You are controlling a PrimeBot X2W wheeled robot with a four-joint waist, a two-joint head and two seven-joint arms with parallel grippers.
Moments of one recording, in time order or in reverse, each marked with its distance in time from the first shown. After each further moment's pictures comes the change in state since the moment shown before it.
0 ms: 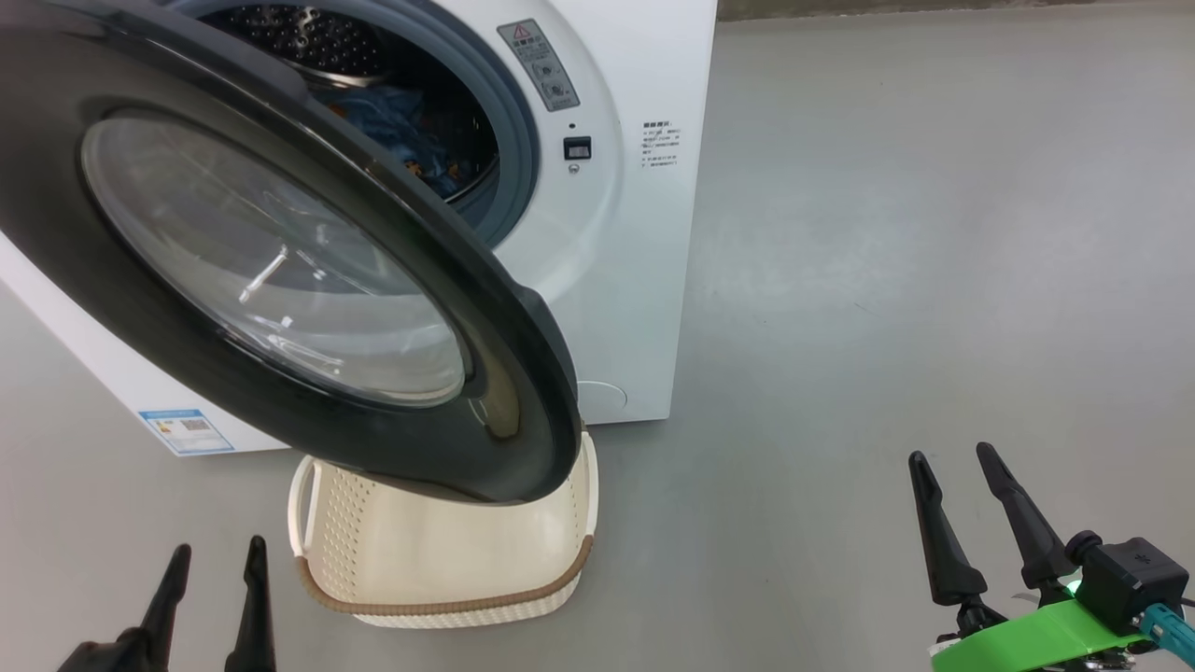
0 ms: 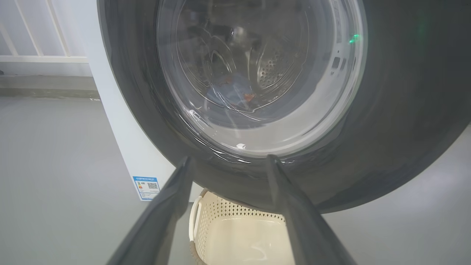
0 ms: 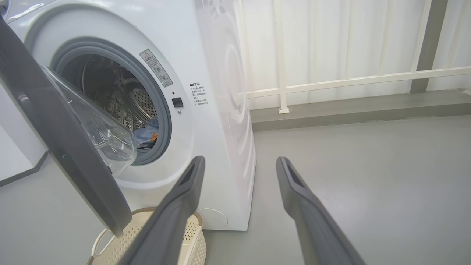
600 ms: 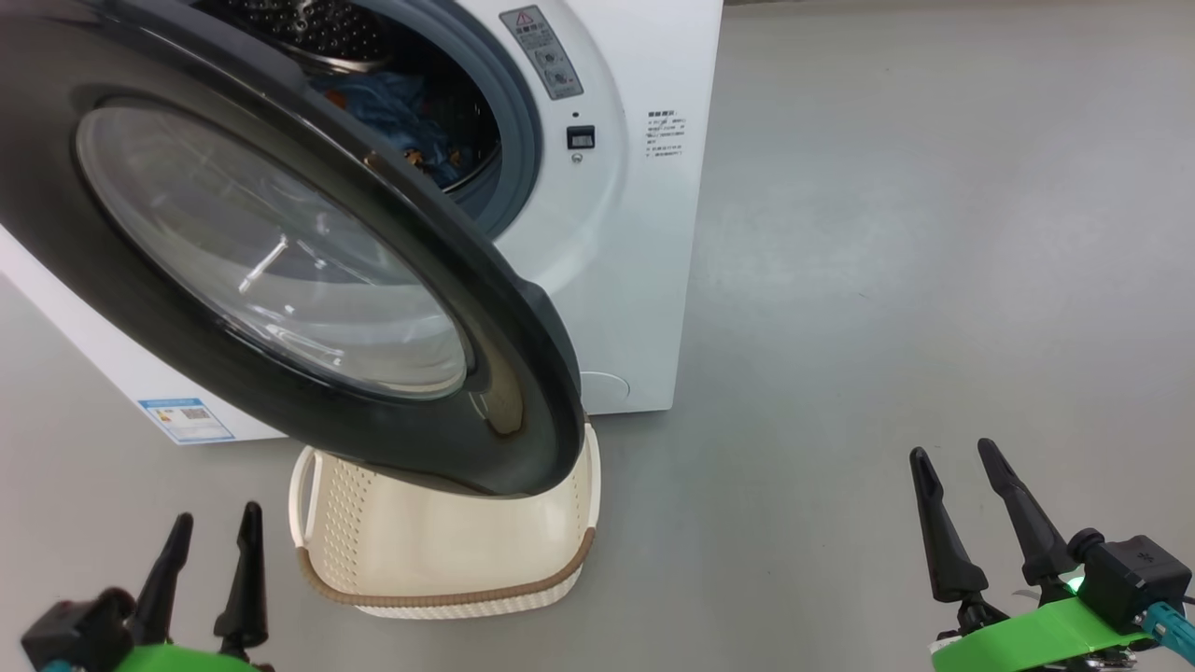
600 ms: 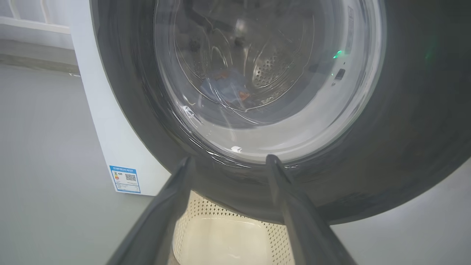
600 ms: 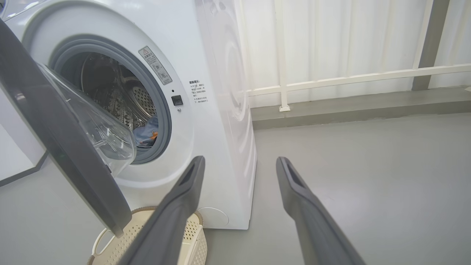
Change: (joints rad) left arm -0.091 0.113 -0.146 0.081 -0.268 0.000 0.001; right arm -0.001 0.003 -0.002 -0.009 0.000 0.000 0.000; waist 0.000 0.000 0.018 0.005
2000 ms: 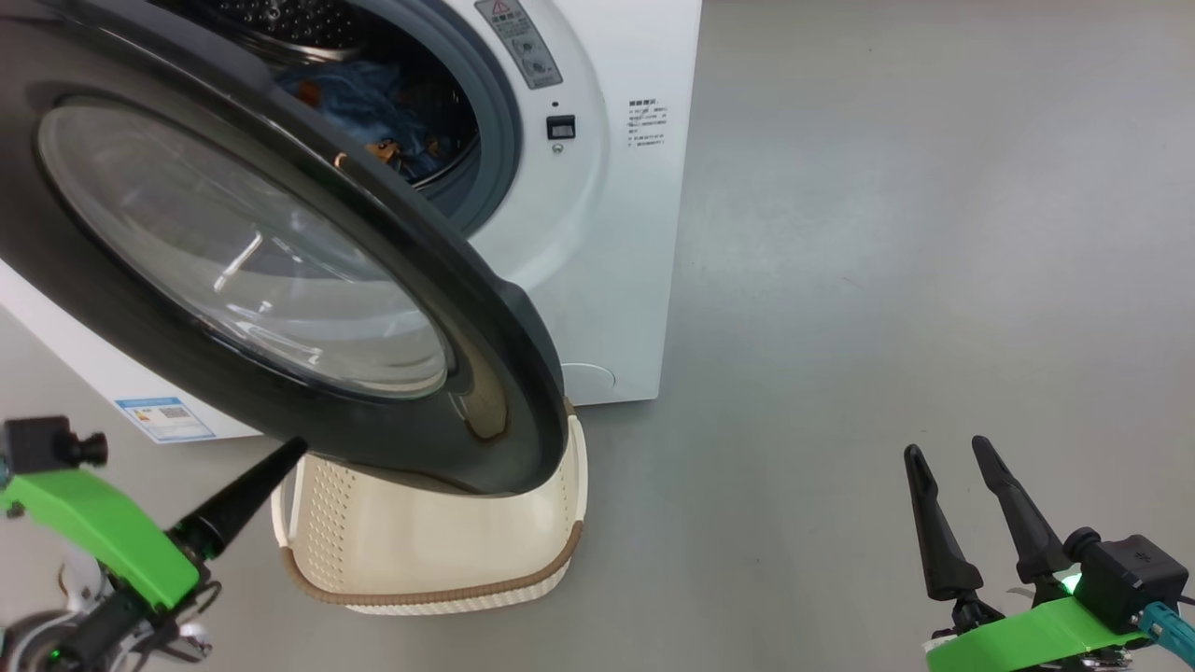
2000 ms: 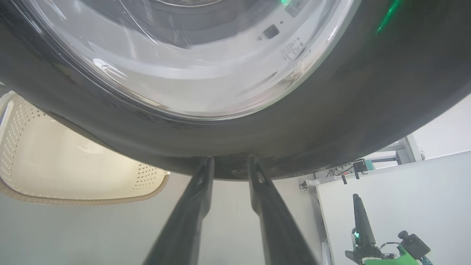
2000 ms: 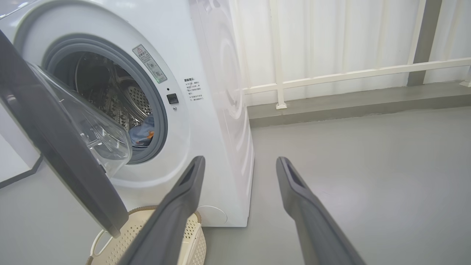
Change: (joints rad) left arm -0.156 0.125 0.055 -0.208 -0.761 0.002 0.942; right arm -0.001 0.011 0.003 -0.009 0.000 0.000 0.000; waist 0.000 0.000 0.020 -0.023
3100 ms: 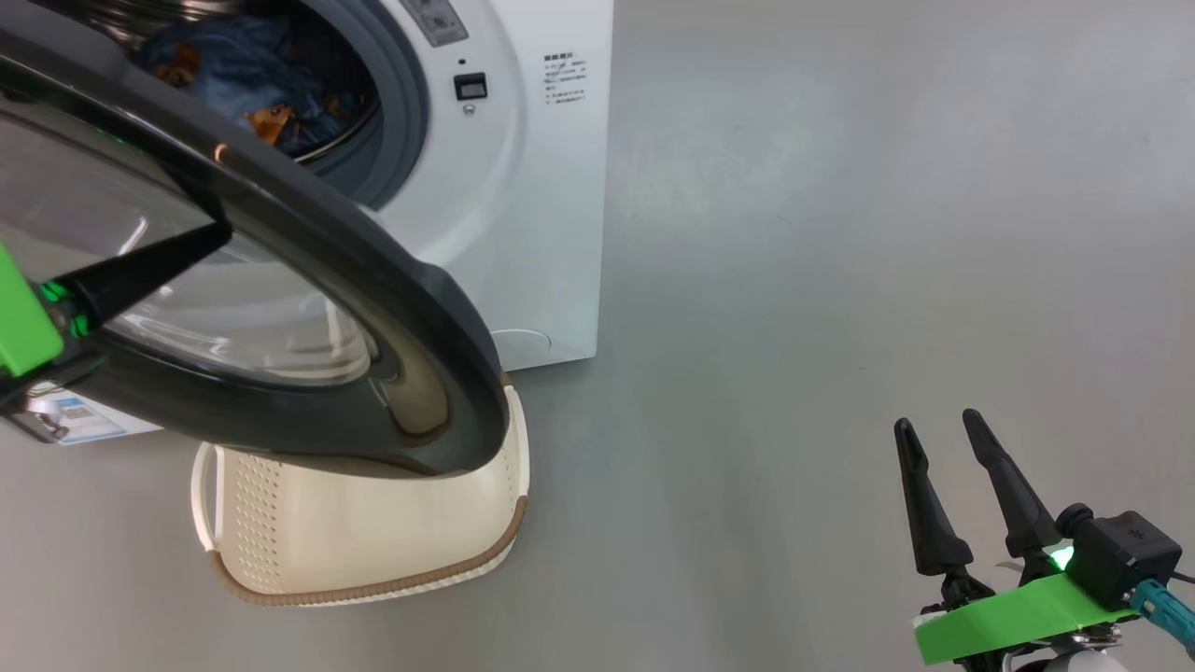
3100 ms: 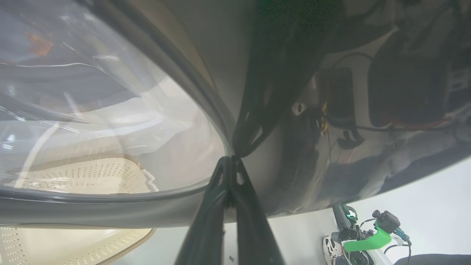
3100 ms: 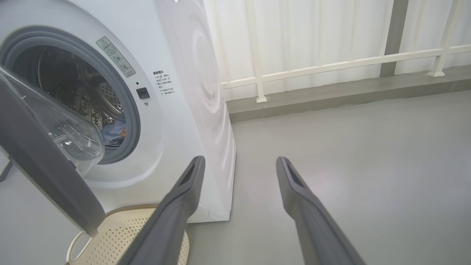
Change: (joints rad) left arm -0.461 0.098 0.000 0.060 0.006 0.003 0.357; right arm -0.044 0.012 0.009 -0.001 0.000 0.000 0.000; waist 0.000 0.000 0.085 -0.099
